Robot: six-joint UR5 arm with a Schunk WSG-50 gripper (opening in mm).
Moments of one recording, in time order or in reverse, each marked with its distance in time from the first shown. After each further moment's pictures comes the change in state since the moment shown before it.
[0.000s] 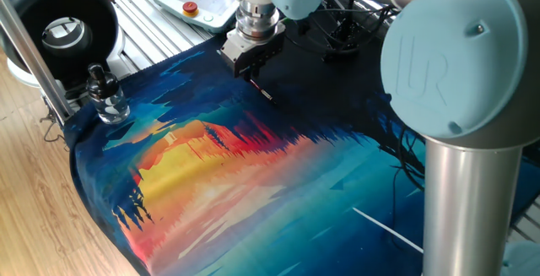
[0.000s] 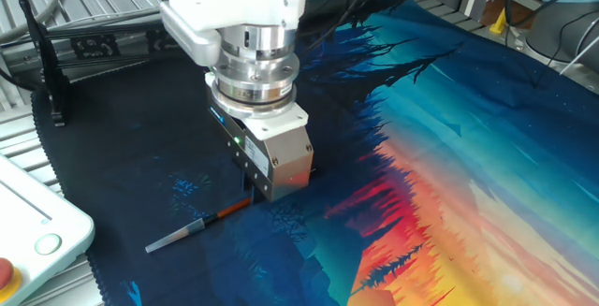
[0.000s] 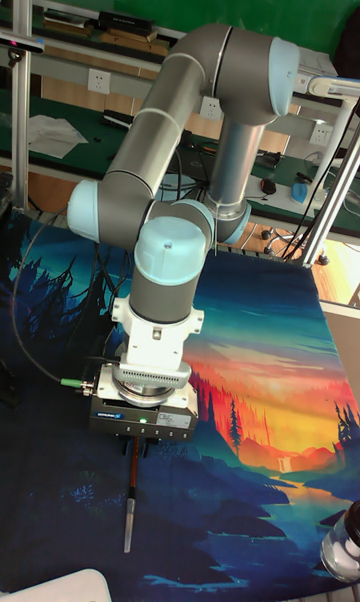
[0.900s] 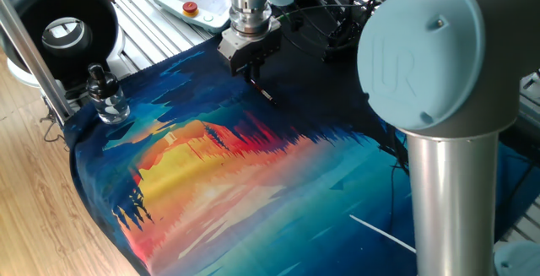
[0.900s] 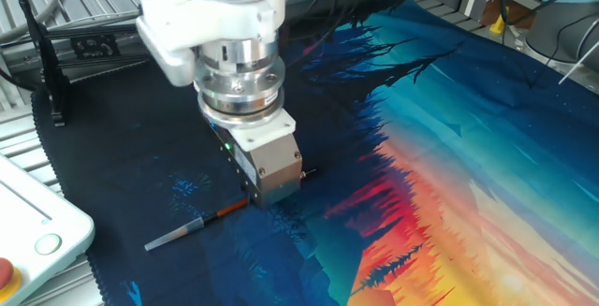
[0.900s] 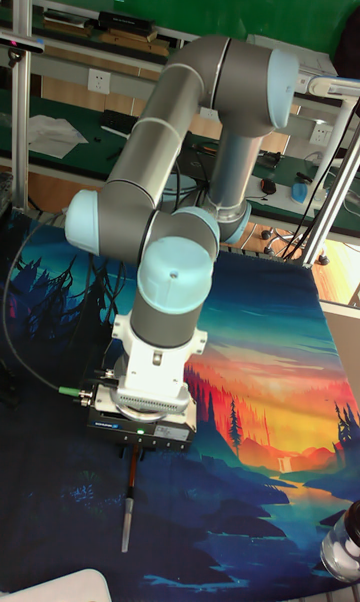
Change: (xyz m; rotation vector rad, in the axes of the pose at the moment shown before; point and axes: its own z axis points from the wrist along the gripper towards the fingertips) arm 0.001 -0.005 0.008 0.037 0.105 0.028
